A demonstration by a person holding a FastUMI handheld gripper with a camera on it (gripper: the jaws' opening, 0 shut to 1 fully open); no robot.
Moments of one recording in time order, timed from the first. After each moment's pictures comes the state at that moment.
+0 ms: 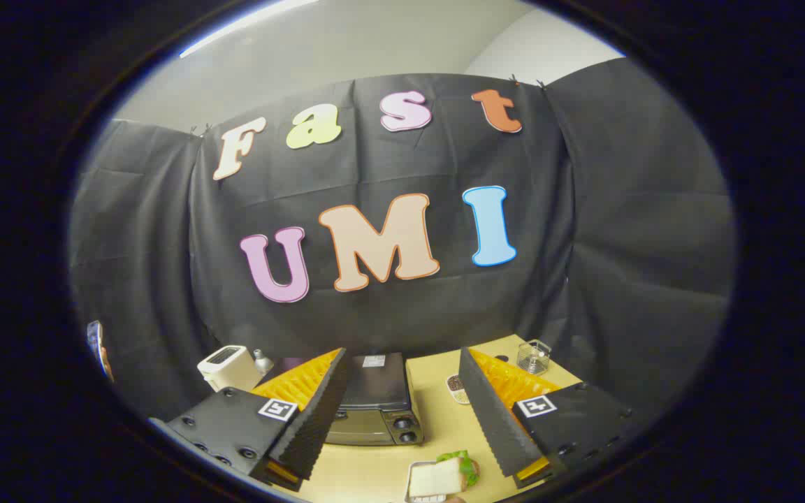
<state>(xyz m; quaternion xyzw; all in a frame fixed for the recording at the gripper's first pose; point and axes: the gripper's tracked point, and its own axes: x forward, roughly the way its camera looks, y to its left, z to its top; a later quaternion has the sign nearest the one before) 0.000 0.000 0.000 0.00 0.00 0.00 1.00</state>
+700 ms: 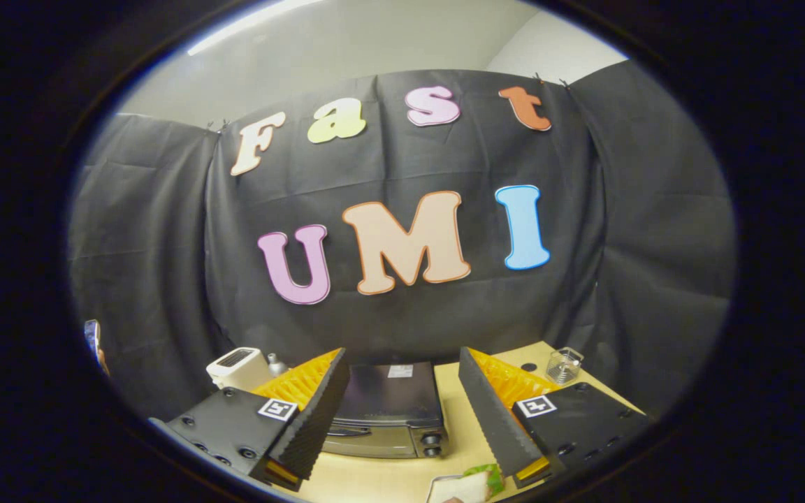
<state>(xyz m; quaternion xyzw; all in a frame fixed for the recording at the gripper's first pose) 0.036 0.058 -0.010 0.00 0.00 0.05 1.00</state>
